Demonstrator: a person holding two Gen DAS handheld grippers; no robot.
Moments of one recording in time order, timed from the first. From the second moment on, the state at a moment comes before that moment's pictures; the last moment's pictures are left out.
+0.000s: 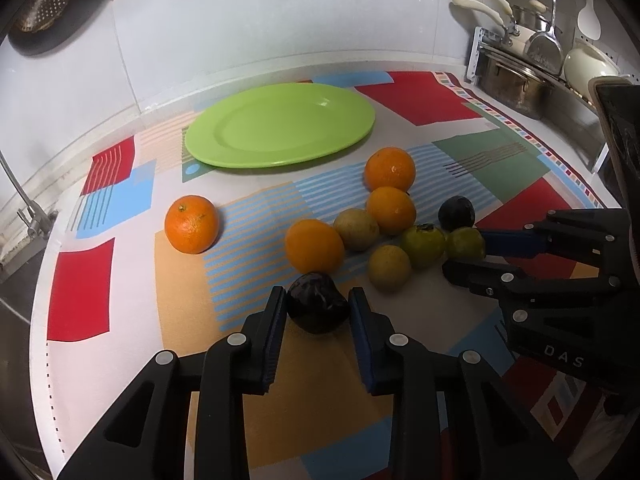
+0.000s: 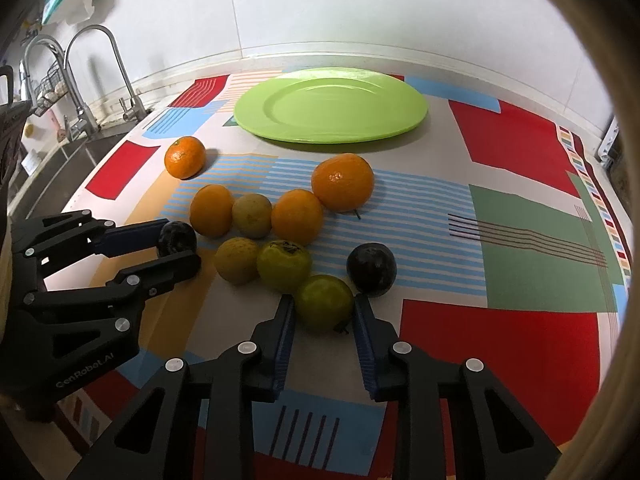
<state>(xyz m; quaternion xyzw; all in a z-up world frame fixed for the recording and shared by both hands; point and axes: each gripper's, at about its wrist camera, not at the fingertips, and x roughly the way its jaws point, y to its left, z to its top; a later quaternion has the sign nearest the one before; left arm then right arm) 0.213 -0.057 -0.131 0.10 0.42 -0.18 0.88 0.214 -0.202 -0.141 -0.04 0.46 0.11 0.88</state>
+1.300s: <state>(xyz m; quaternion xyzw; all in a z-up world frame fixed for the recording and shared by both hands) 0.310 -0.044 -0.057 0.04 0.36 -0.15 0.92 0.301 -0.191 -0.059 -0.05 0.38 0.13 0.92</state>
